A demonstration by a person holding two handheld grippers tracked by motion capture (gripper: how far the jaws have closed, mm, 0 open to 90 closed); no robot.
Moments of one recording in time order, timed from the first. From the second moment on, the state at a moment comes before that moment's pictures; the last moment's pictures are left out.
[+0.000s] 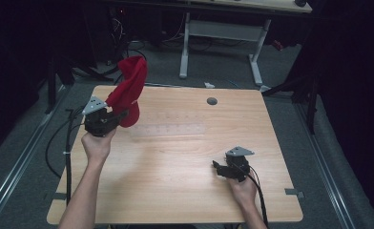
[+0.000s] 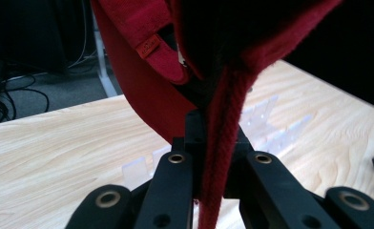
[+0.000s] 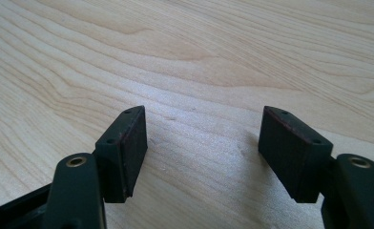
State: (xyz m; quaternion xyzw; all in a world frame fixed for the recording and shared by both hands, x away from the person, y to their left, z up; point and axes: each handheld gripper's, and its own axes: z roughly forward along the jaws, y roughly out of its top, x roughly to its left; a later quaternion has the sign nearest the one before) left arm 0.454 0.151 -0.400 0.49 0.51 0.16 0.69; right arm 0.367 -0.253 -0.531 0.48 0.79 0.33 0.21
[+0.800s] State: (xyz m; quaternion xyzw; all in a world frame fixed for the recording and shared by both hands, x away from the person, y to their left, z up) left arm 0.477 0.147 -0.440 0.48 0.56 0.16 0.66; right arm 0.367 -0.253 -0.531 0.48 0.79 0.33 0.21
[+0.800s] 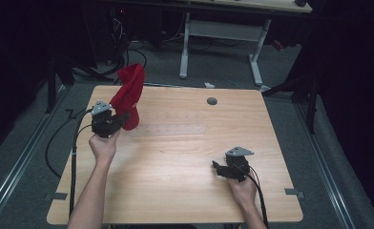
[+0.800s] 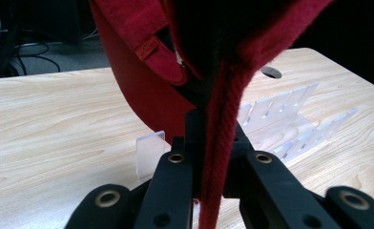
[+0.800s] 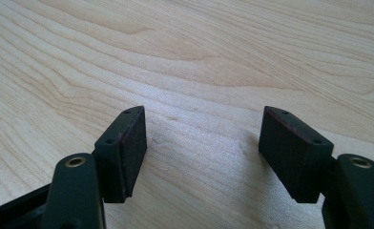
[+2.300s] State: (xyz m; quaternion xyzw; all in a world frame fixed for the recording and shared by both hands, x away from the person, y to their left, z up) left arm 0.446 0.155 -0.464 0.49 0.57 0.18 0.63; right arm 0.367 -0.252 -0.531 0.48 0.79 0.33 0.21
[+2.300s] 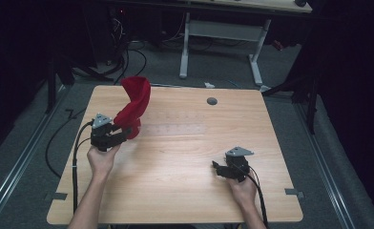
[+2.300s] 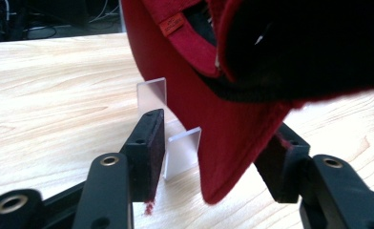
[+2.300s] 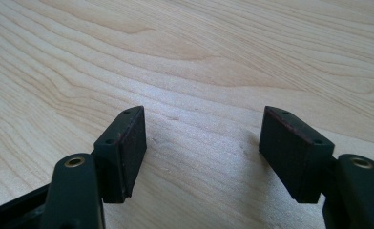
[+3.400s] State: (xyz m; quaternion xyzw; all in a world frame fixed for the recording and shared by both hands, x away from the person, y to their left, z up) left arm 0.399 0.159 -0.455 0.49 0.57 0.18 0.64; right arm 0.367 -0.252 -0.531 0.48 0.79 0.33 0.21
